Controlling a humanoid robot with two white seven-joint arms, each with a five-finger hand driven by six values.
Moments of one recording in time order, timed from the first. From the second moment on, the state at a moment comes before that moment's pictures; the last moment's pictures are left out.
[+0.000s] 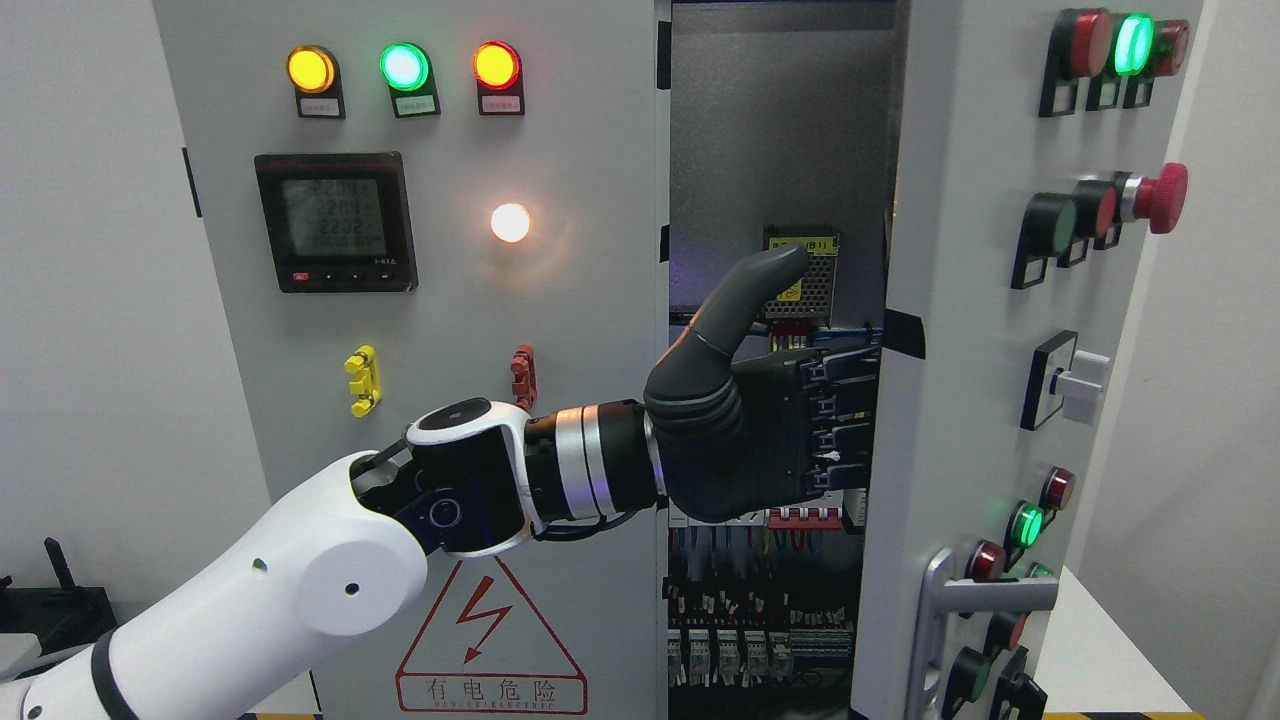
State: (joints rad) left arm -1.43 0.35 -1.01 -1.48 1.59 0.31 -0.45; right arm 0.14 0.12 0.21 -0.16 -0.11 0.09 -0.02
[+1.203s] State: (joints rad) left arm -1.43 0.15 -1.01 -1.42 1.45 0.31 -0.40; right arm 0.14 0.12 0.21 -0.16 -0.11 0.09 -0.02
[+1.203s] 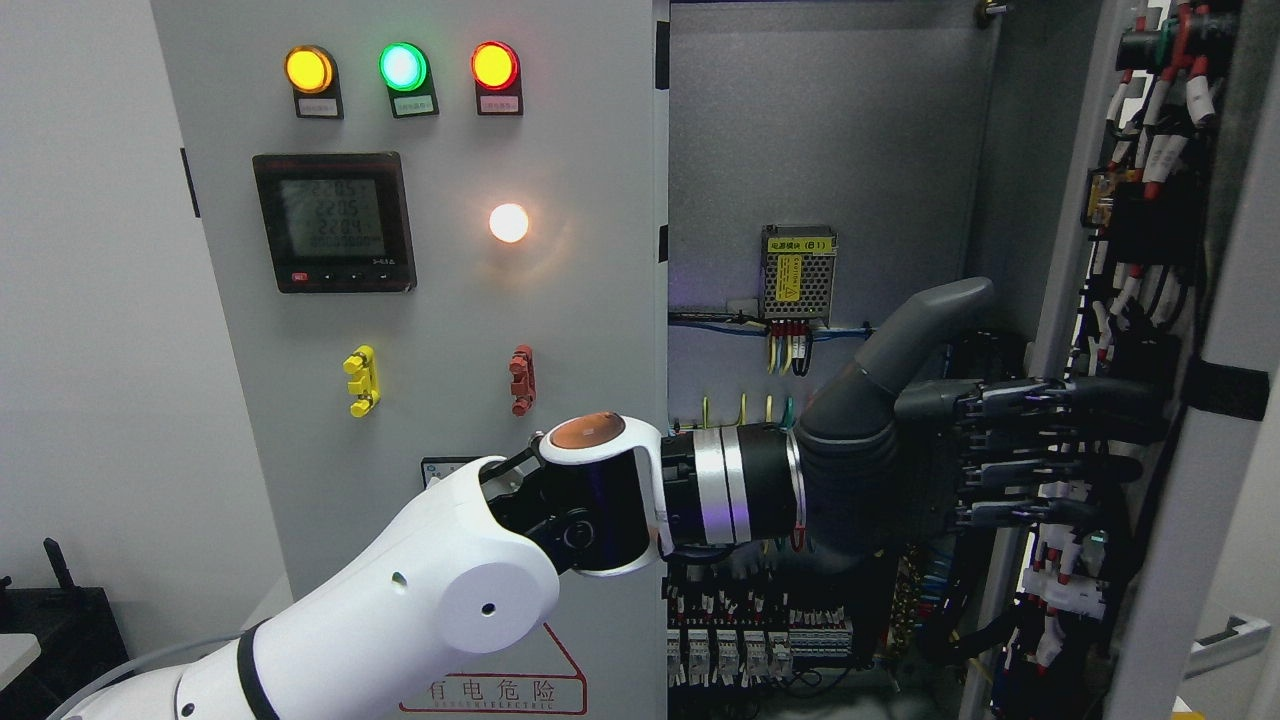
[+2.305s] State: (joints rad) left arm -1.45 0.02 -1.02 -1.42 1.43 0.29 -0.31; right arm 0.14 0.12 0.21 -0.16 -0.11 0.09 -0.02
